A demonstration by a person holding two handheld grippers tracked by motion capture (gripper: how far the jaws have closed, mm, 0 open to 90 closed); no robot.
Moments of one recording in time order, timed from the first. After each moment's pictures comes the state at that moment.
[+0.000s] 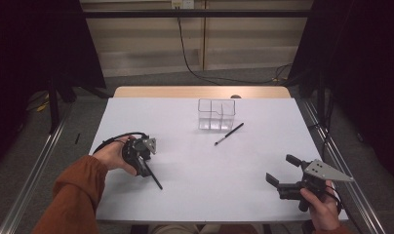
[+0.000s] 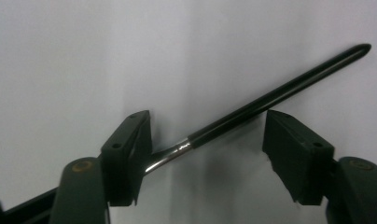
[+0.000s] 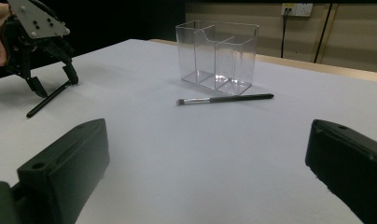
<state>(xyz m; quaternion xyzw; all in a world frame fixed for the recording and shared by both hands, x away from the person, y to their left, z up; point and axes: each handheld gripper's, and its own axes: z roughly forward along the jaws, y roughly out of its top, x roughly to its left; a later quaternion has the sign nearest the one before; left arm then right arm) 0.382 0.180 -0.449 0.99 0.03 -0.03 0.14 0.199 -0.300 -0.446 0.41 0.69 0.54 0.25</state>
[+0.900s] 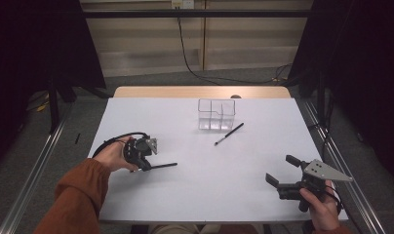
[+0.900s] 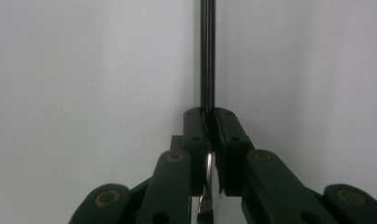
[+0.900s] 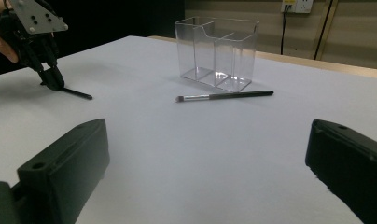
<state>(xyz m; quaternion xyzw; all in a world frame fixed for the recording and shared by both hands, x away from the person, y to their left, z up) 0.377 0.174 -0.446 0.99 0.06 -0.03 0.11 0.199 -0.300 -0.447 0.41 0.69 0.54 0.25</state>
